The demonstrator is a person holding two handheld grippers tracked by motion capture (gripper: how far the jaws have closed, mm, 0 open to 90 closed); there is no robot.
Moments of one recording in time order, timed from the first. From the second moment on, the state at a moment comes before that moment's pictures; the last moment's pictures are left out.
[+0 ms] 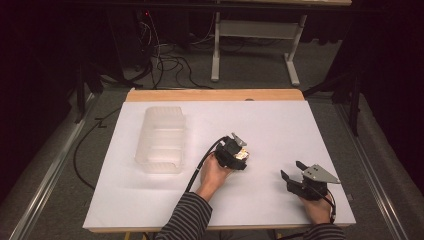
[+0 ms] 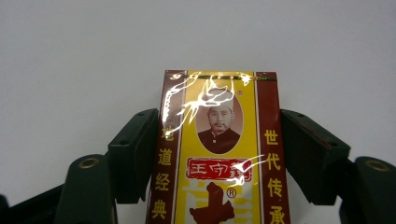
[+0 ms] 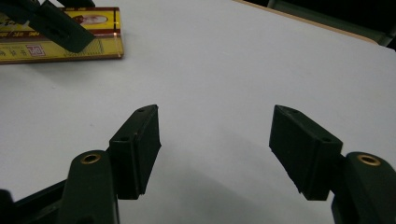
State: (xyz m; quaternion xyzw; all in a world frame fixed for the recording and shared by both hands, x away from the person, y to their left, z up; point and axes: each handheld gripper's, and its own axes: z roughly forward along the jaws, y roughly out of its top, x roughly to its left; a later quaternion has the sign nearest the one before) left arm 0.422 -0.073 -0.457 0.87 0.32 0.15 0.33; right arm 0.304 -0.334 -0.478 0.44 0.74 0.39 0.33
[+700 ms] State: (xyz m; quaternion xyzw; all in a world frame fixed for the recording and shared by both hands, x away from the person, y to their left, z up) left arm 0.394 -0.044 -0.420 0.85 0.31 0.18 0.39; right arm 0.303 -0.334 -0.478 0.44 0.74 0.39 0.33
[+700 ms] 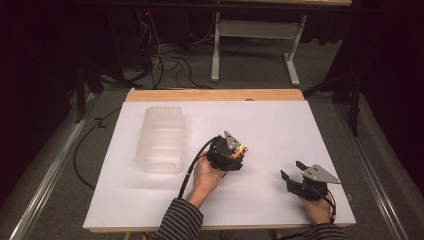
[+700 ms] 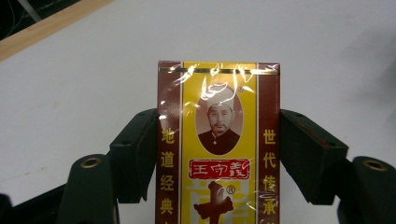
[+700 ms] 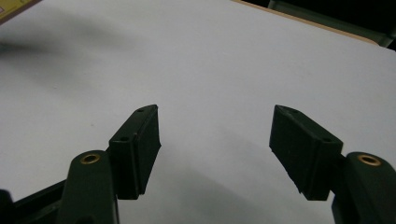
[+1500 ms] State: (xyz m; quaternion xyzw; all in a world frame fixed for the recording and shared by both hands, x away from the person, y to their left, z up) left arm 0.379 -0.007 -0.397 0.81 0.33 0.21 0.43; right arm 0.303 -0.335 -0.478 0.44 0.74 0.40 0.33
